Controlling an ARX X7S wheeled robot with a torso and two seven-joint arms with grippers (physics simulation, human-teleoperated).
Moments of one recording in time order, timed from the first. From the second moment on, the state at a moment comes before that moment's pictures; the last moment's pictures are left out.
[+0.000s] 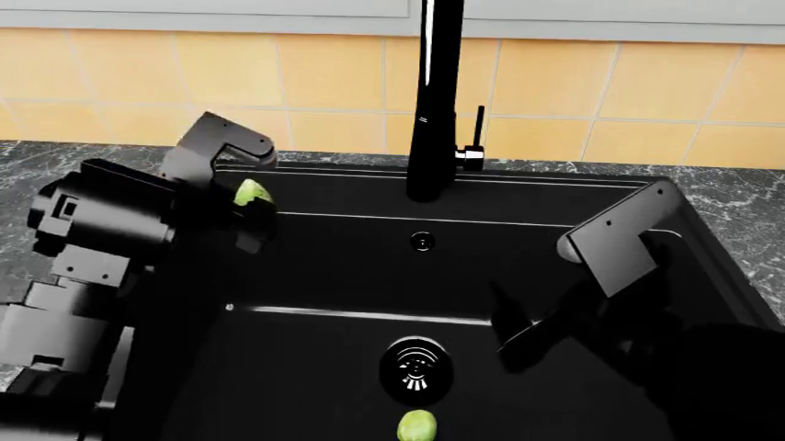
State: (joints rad) left arm -1.21 -0.32 0.43 -0.52 0.03 -1.13 0.64; right arm 0.69 0.77 -0.26 -0.62 1.11 1.22 0.32
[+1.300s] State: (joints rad) left arm -1.12 -0.08 0.97 -0.87 0.02 -0.93 1.06; right arm 0.66 0.78 -0.28 -0.57 1.07 1.14 0.32
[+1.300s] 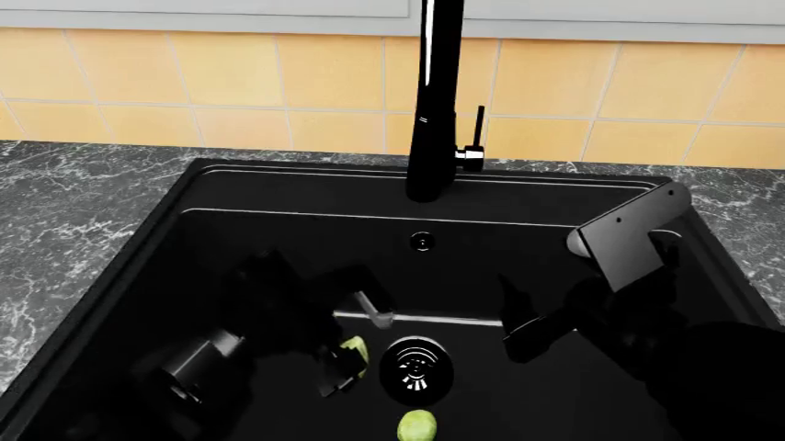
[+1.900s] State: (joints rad) left arm -1.05 -0.04 1.06 -0.89 0.01 -0.89 1.06; right arm 0.65 0.79 -0.28 -0.57 1.07 1.13 0.32
